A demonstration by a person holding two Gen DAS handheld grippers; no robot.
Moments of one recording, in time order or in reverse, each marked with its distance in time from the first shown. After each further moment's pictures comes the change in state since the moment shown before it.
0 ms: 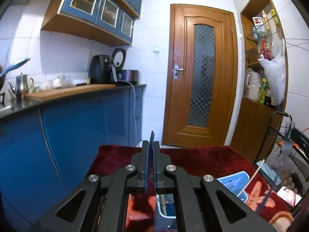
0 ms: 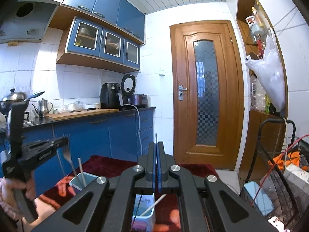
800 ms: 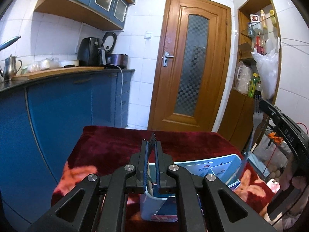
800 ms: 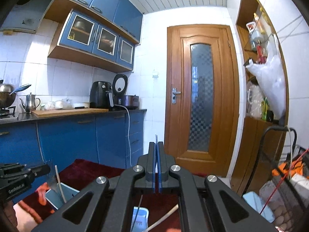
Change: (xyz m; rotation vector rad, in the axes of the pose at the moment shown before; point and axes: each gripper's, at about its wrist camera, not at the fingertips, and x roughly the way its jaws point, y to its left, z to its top) left arm 0.011 0.001 -0.033 -0.043 0.092 -0.106; right arm 0.052 0.005 0.001 -0.042 -0.009 -0.063
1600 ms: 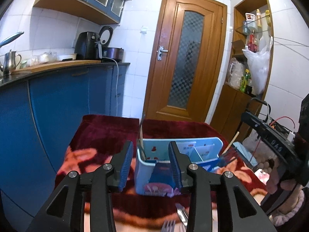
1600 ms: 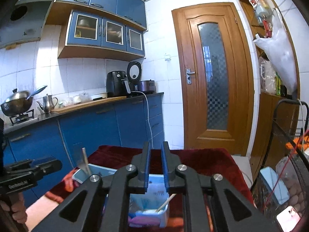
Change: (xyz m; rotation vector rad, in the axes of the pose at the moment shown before) left arm -0.050 -0.004 -0.015 -0.001 0.062 -0.045; right arm -0.037 -0.013 -0.019 0.127 0.143 0.176
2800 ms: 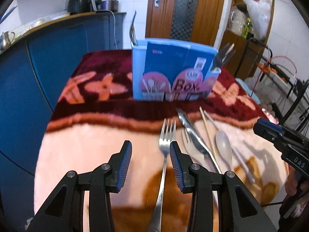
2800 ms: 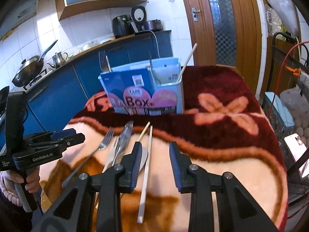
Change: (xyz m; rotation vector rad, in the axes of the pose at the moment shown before) left arm -0.017 -0.012 -0.106 0.064 0.413 0.038; right arm -0.065 0.009 -0.112 0.077 0.465 0.091
